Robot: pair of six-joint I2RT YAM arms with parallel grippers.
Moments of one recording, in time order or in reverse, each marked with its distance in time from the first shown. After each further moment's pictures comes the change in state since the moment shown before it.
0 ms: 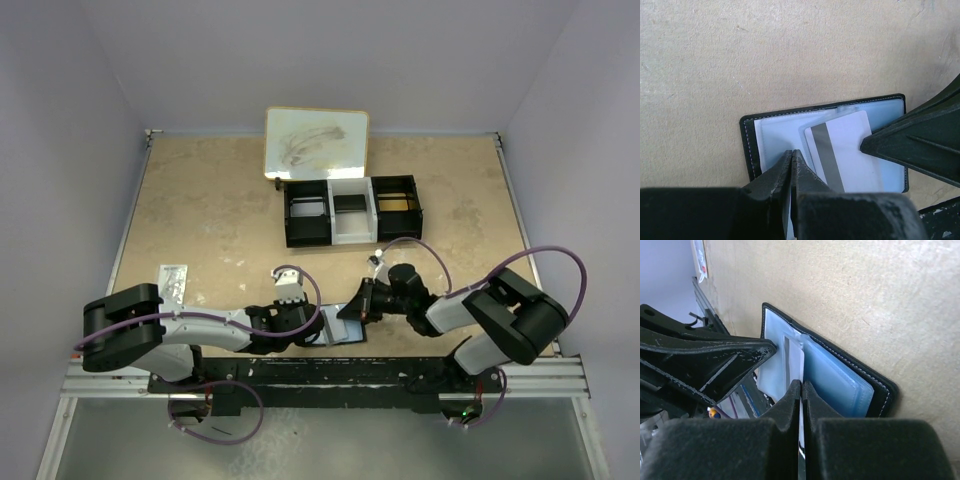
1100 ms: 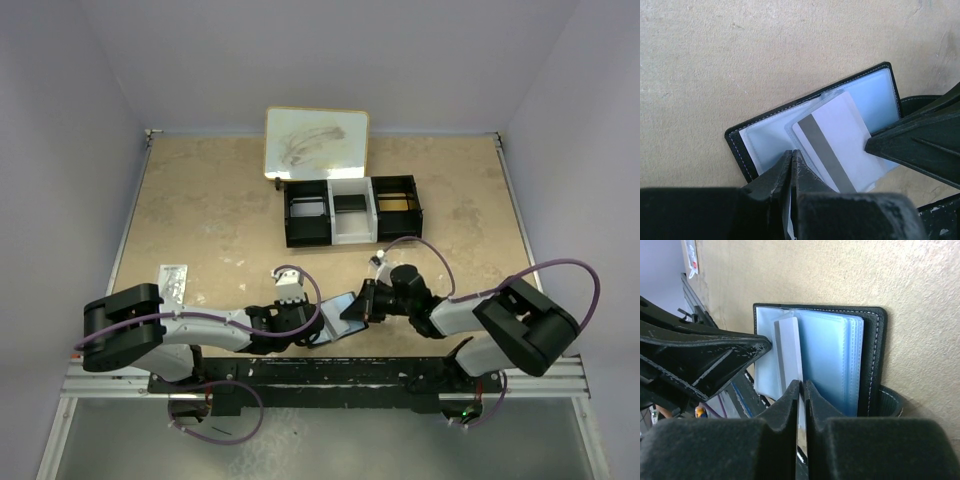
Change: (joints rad) left arm 0.000 0.002 -0.001 0.017 0.009 -0.001; right arm 0.008 -0.089 -0.023 -0.067 0.047 -0.032
